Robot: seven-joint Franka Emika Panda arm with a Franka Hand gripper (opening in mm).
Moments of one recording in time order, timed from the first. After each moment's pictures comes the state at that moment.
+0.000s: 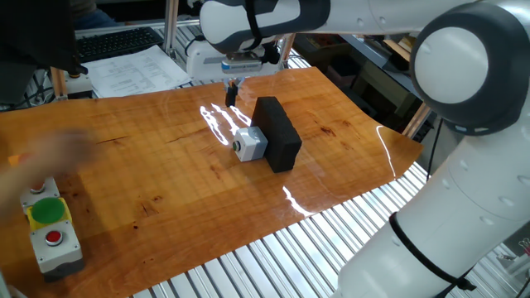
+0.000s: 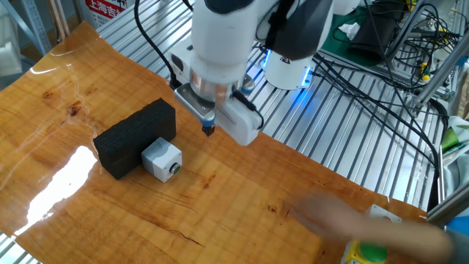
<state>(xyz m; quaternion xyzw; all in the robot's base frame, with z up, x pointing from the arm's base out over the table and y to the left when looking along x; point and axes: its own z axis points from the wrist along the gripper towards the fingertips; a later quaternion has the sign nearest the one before) 0.524 0.004 0.280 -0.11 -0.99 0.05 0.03</state>
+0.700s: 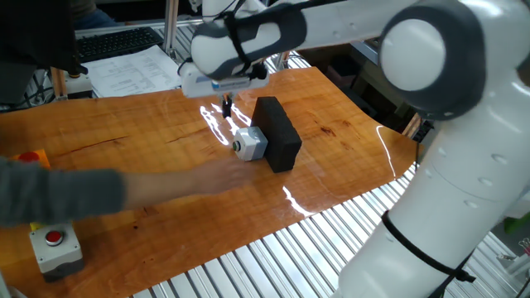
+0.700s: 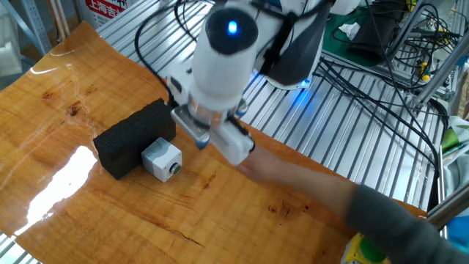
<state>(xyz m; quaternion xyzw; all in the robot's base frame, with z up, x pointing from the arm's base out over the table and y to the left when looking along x) 0.541 -0.001 0.228 -0.12 -0.99 0.09 0.02</state>
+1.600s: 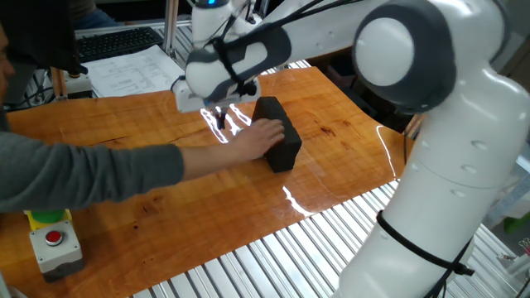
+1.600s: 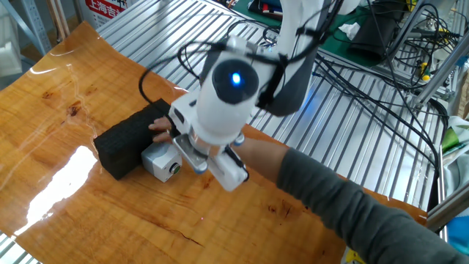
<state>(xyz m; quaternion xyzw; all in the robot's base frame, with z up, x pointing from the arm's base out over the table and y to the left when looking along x) 0.550 0.005 0.172 -0.13 -0.99 0.11 0.01</state>
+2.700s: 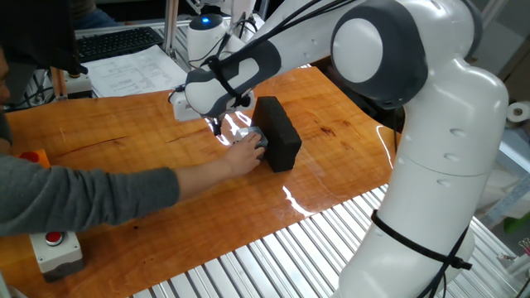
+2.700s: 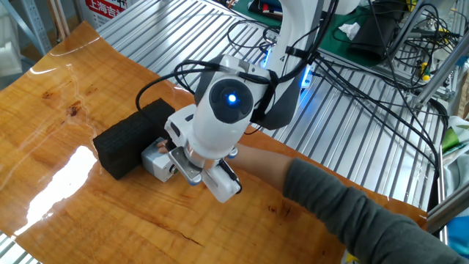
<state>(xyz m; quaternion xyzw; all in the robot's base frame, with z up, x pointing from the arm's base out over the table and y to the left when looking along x) 0.564 0.001 0.138 -0.14 -0.98 0.12 -0.01</state>
